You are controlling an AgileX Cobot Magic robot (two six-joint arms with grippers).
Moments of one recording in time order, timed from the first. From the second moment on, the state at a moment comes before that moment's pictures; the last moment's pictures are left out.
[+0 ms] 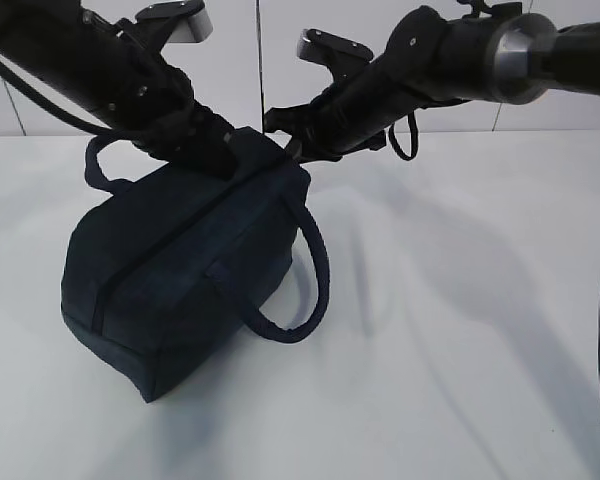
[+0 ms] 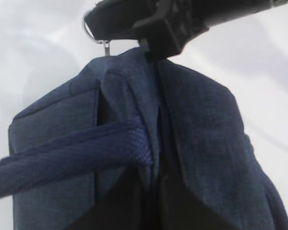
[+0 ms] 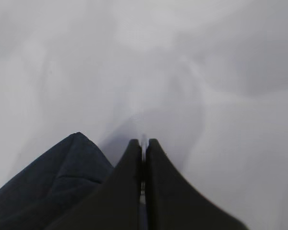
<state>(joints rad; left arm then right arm) -0.40 1.84 -1.44 -0.62 0.74 0.57 0.34 2.25 -1.86 0.55 0.58 -0.20</state>
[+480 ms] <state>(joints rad) -0.39 1.85 -1.44 -0.61 0.74 0.57 0.34 2.25 -1.96 0.47 0.65 -0.24</state>
